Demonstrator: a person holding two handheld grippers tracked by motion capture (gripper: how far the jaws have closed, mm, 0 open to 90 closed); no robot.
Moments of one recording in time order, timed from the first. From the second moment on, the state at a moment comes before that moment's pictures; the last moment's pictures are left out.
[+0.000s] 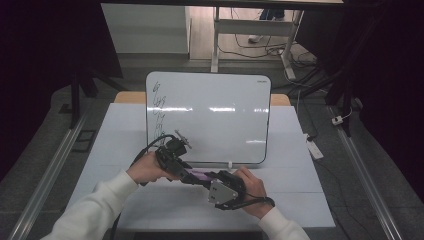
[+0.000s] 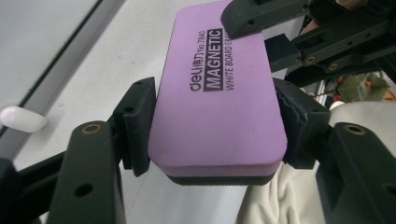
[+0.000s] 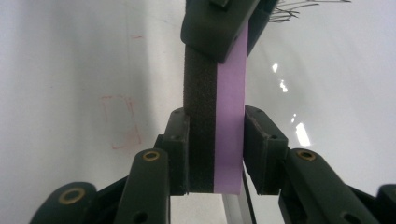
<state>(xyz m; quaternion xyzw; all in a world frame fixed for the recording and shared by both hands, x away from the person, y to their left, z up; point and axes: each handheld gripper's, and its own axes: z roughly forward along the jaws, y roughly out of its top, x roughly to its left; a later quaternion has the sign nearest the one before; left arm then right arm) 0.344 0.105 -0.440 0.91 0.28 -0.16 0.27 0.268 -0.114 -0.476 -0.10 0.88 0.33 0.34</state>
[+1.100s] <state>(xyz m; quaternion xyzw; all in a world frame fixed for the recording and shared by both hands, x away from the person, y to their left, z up) 0.276 0.118 -0.458 0.83 0.29 0.16 0.45 0.305 -0.159 -0.472 0.37 0.75 0.55 0.00</state>
